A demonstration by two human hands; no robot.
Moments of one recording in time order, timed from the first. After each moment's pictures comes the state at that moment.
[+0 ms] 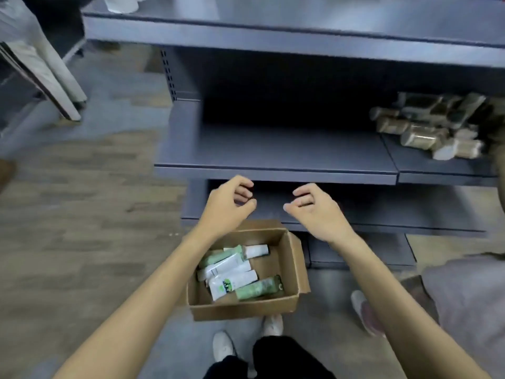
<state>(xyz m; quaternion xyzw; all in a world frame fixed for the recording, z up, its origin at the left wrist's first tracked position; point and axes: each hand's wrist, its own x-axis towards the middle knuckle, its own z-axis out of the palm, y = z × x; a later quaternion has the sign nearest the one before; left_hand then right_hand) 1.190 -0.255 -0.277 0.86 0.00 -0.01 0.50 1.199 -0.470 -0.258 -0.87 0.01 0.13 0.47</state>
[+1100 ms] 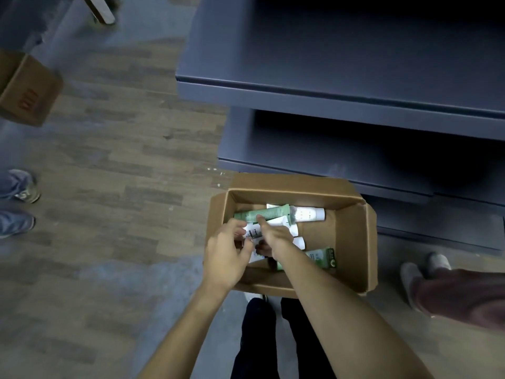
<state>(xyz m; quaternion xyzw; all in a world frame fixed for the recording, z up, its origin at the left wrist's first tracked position) 1.104 -0.204 -0.488 0.88 0.24 -0.05 0.40 1.193 -0.299 -0.584 -0.69 0.37 0.44 0.45</state>
